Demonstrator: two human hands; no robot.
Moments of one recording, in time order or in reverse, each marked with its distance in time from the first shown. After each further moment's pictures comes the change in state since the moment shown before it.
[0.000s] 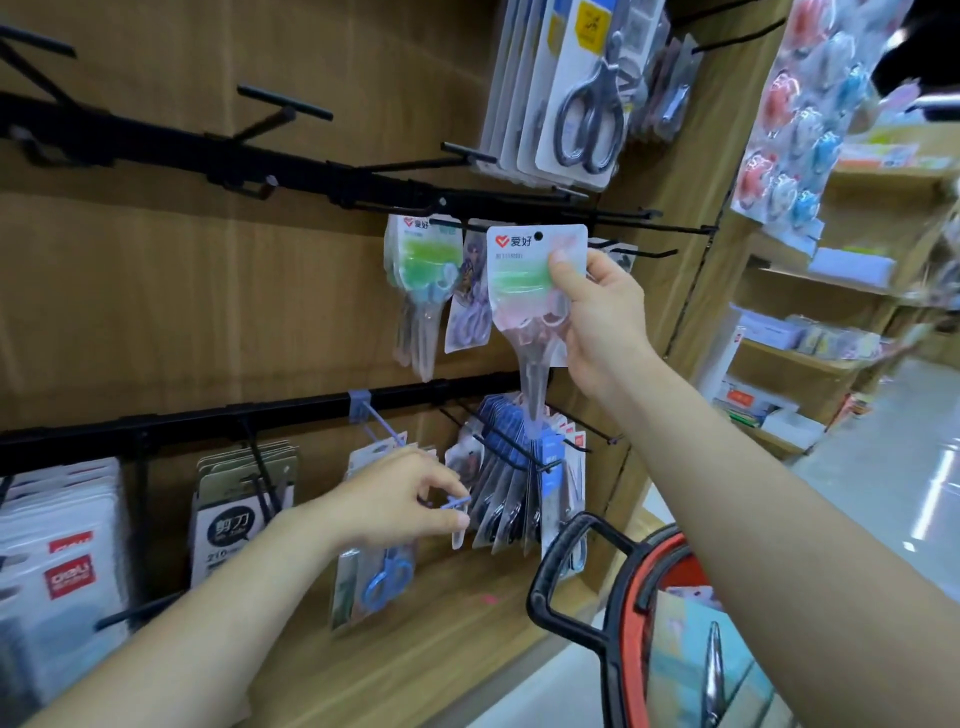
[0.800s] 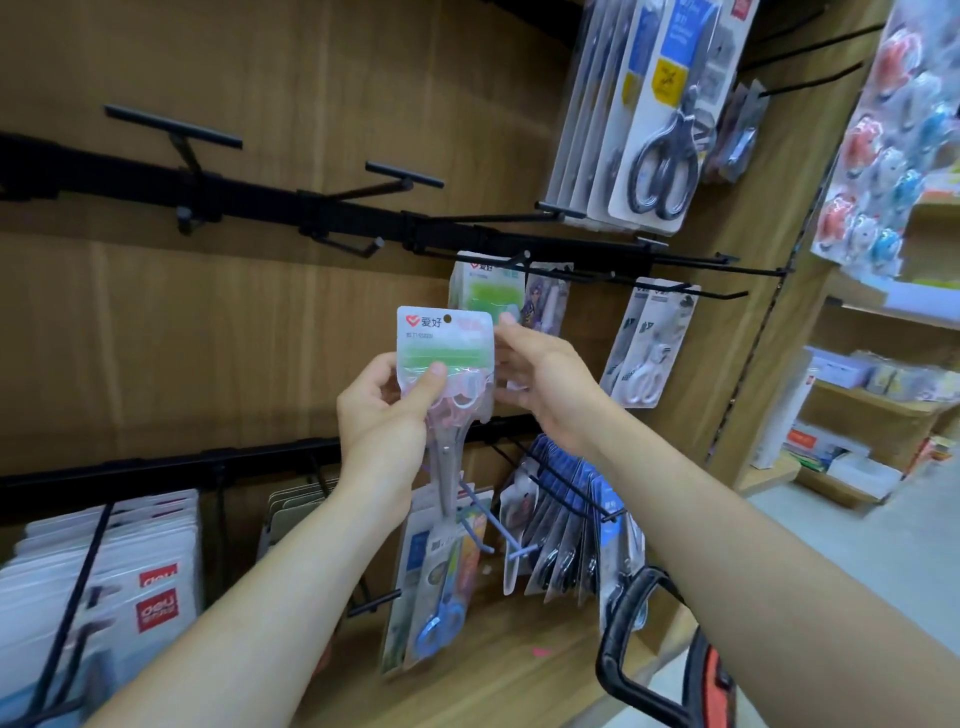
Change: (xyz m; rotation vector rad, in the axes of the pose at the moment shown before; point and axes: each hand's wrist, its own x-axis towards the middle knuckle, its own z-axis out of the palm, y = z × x) left_hand -0.015 0.026 -0.064 -1.144 0.992 -0.032; right_hand -0.003 0.039 0.071 -0.179 -0.373 0.220
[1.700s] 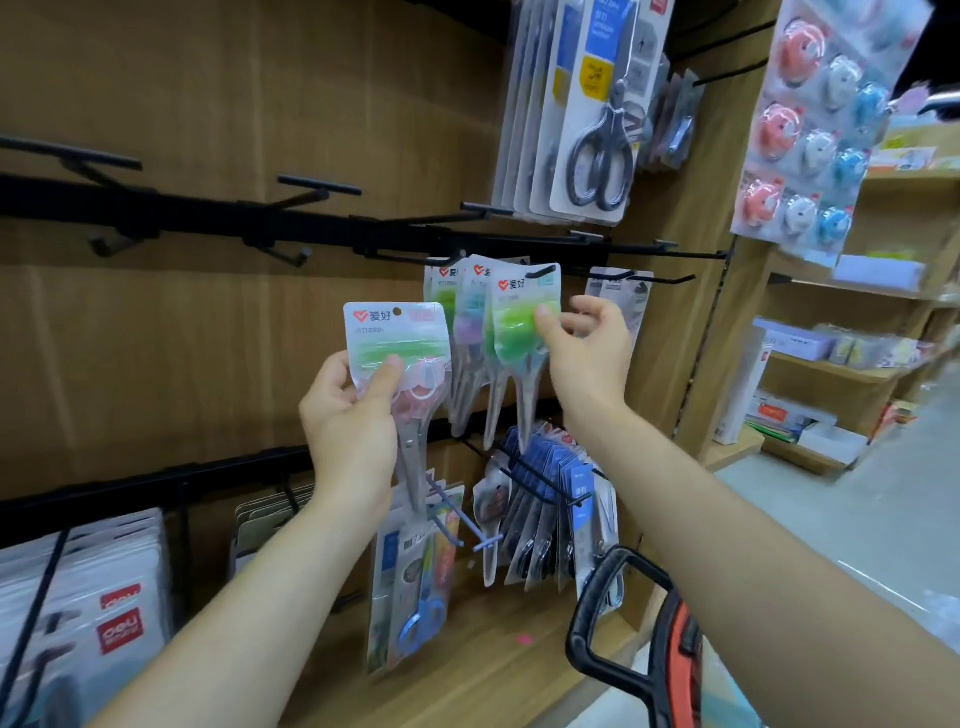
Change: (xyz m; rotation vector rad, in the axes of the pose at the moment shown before) left_hand -0.011 0.004 0.018 -0.002 0.080 0.086; right_hand -0.019 -0.007 -0.044 -0.090 0.684 -0.227
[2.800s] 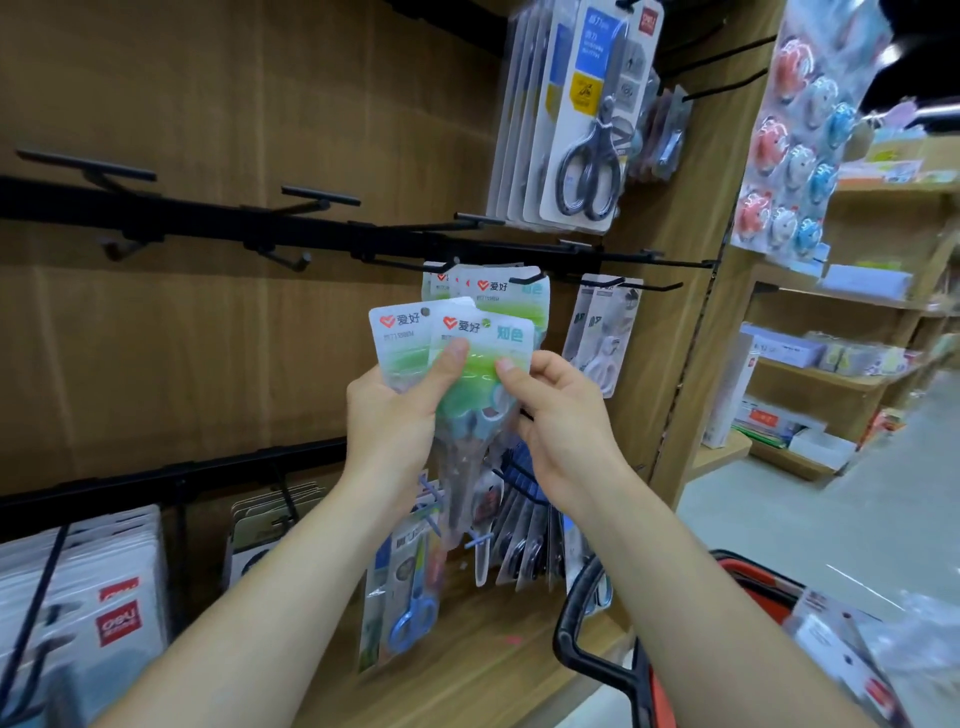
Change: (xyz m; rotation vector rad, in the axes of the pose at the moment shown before) left_hand -0.021 0.021 0.024 -0.096 -0.240 -0.053; right_hand -0.065 -0.011 -0.019 0.406 -0.409 0.239
